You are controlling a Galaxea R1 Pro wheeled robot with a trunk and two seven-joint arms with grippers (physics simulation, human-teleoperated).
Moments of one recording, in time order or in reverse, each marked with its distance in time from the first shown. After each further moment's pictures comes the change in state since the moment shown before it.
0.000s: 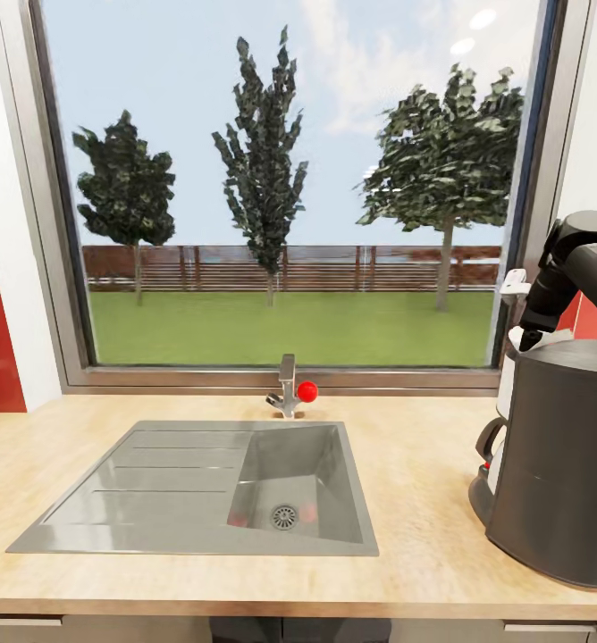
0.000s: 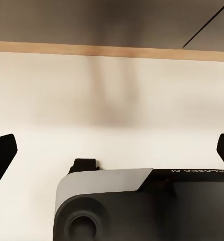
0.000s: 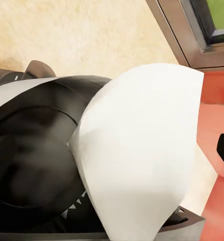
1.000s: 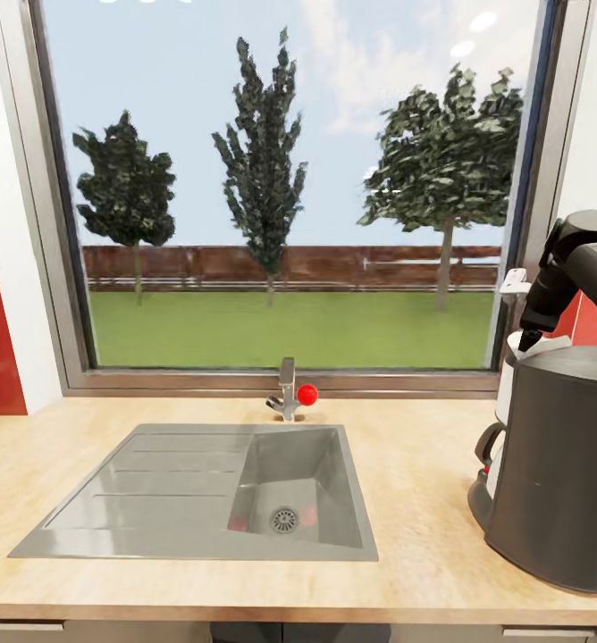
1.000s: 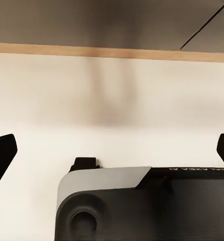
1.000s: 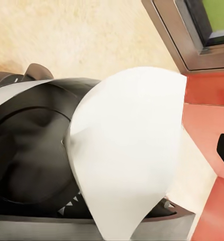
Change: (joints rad) left arm 0.000 0.000 -0.001 0.000 0.000 0.000 0.000; right arm 0.000 0.000 -0.011 -0.001 0.000 0.000 0.000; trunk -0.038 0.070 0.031
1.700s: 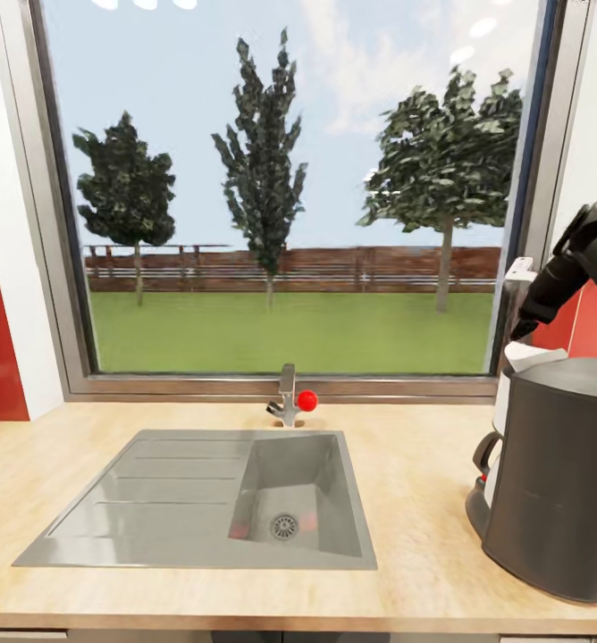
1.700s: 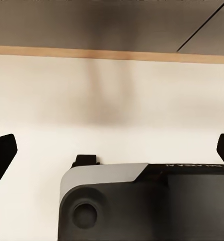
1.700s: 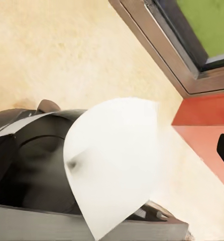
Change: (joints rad) left arm 0.000 0.000 0.000 0.000 0.000 0.000 0.000; right arm -0.001 -0.003 -0.165 -0.009 -0.004 0.010 0.000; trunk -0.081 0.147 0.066
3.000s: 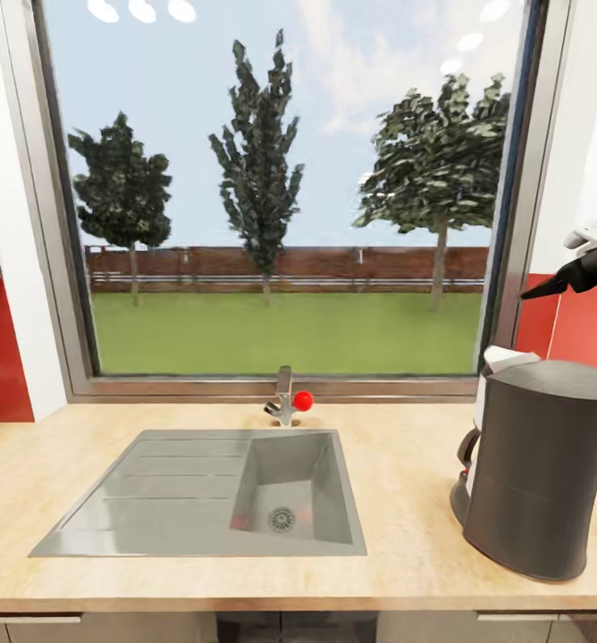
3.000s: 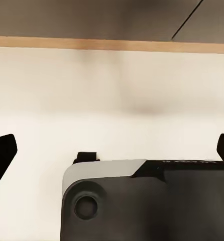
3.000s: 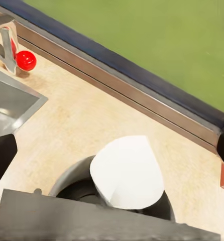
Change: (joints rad) left arm -0.001 0.000 0.000 0.000 0.000 0.000 0.000; right arm -0.012 -0.070 -0.583 -0.002 -0.031 0.004 0.008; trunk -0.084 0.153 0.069
